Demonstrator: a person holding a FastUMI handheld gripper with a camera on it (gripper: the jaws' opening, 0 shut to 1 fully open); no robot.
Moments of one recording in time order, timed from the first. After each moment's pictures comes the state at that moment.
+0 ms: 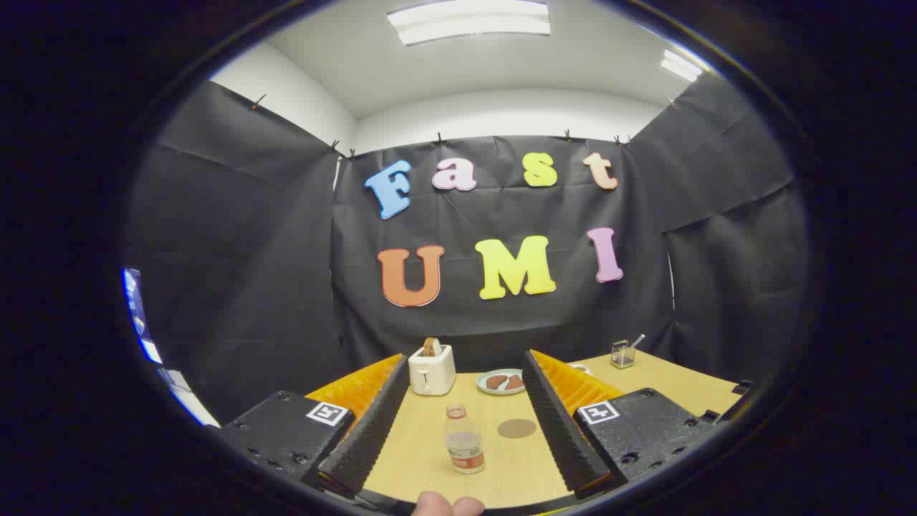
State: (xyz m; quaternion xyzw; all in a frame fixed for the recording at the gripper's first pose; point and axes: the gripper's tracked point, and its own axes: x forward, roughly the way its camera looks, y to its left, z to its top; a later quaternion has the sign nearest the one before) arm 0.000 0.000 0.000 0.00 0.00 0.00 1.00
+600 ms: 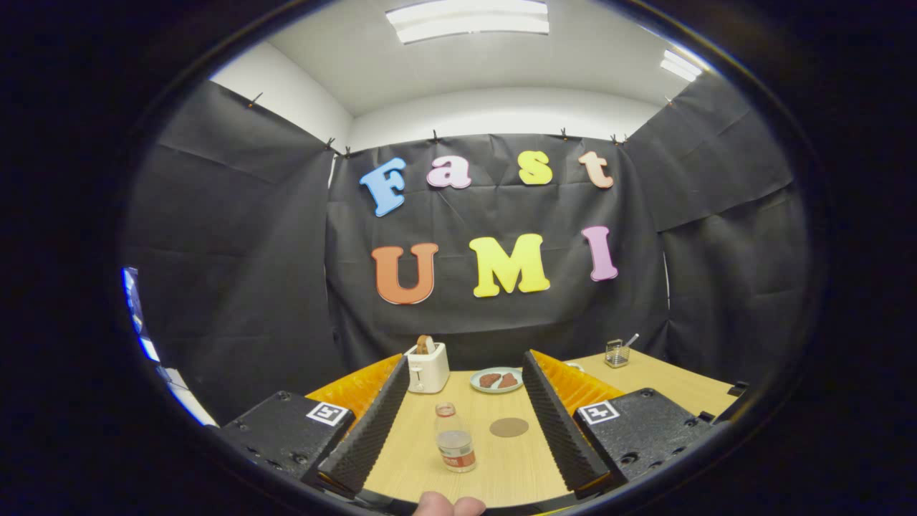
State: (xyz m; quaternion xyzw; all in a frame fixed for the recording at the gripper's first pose) arm -0.001 -0.009 -0.002 0.00 0.01 0.00 1.00
